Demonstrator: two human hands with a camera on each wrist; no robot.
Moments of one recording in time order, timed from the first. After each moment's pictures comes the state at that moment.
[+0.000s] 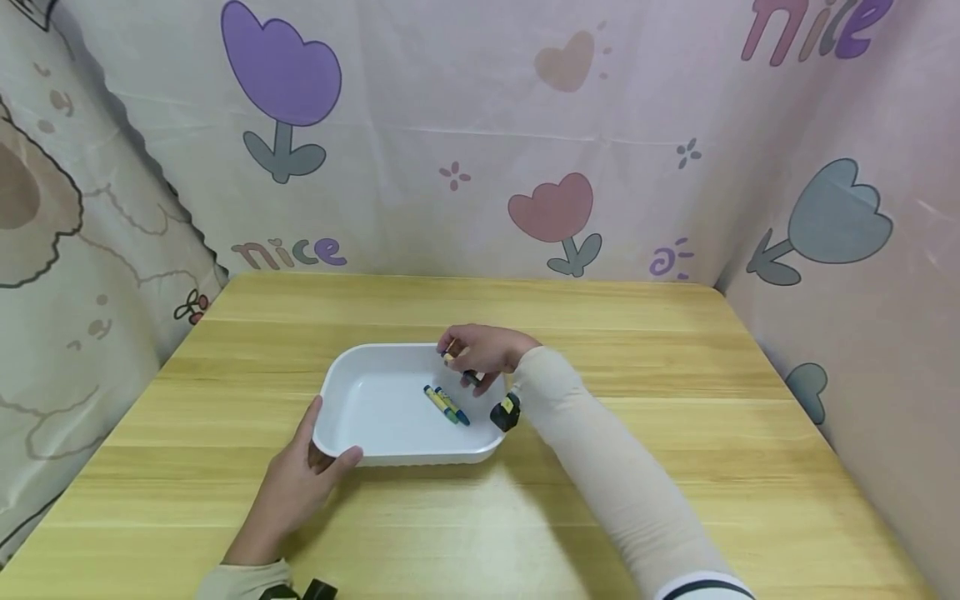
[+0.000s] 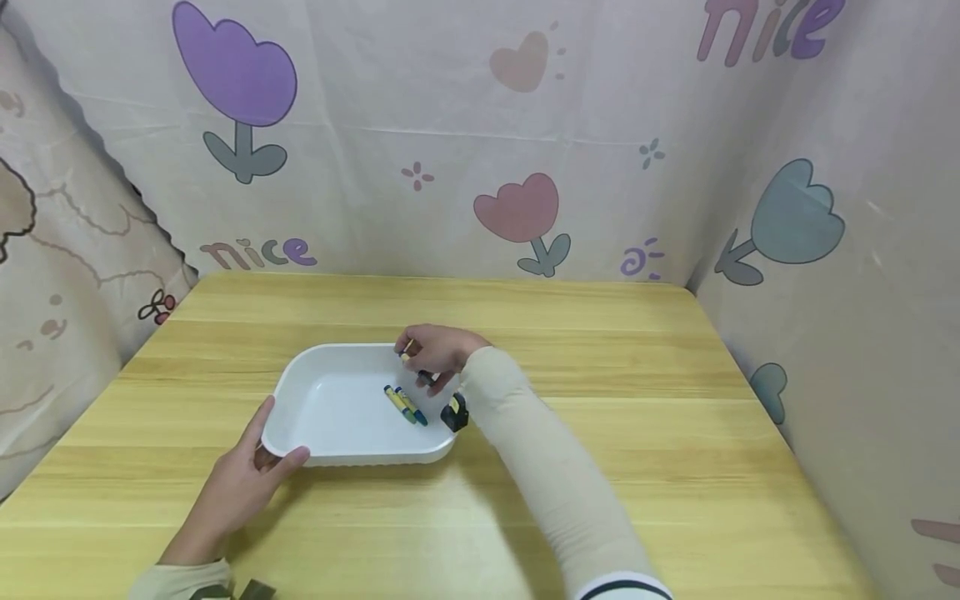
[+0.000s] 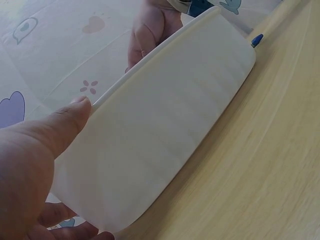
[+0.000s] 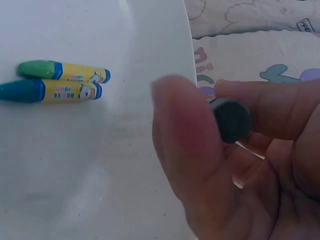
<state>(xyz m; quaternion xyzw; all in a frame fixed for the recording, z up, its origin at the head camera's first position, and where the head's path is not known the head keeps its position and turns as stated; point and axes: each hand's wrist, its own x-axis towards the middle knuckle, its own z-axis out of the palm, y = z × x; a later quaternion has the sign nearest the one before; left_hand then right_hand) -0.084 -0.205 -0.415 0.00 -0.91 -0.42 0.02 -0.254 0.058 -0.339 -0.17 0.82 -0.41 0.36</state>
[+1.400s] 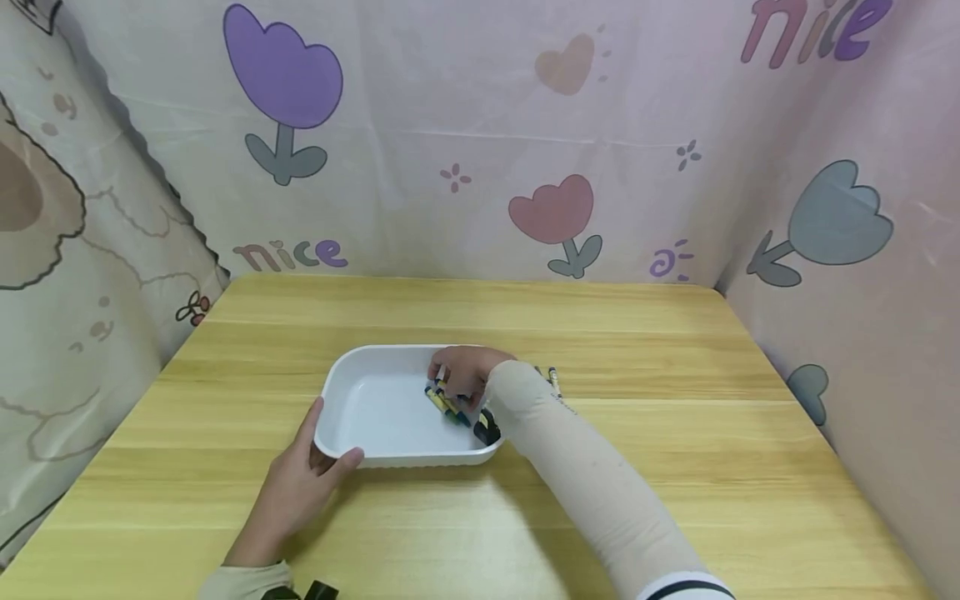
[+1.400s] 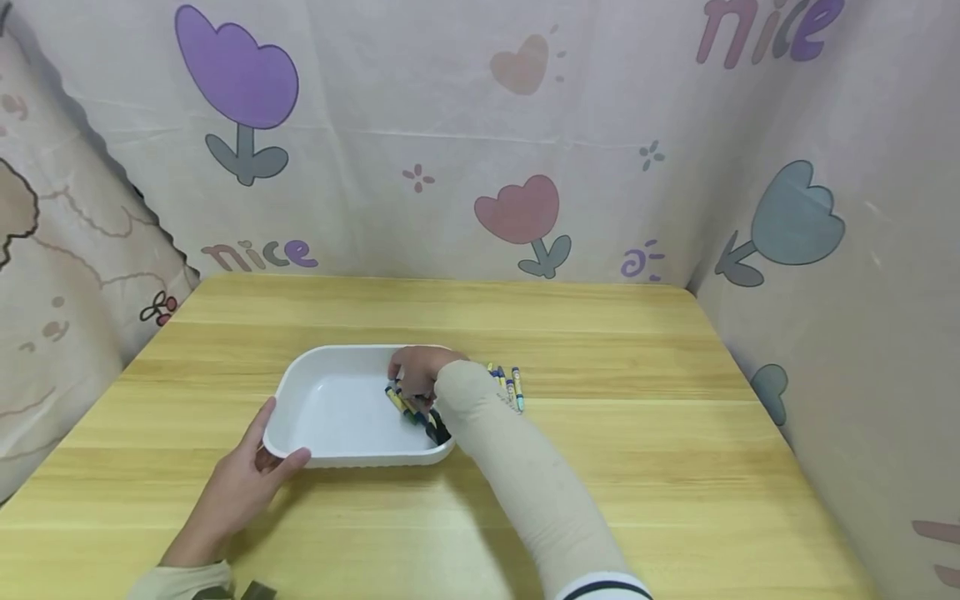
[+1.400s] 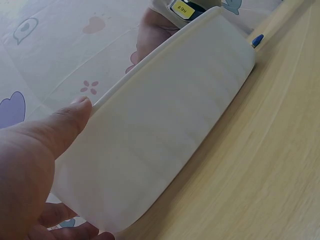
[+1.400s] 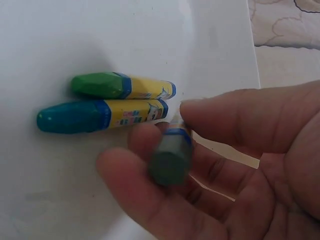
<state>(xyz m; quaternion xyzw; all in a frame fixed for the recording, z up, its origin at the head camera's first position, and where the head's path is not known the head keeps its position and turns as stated) -0.082 -0.204 -0.413 -0.01 -0.91 -0.41 0.03 -0.242 0.029 -0.360 -0.15 0.87 -0.30 0.36</state>
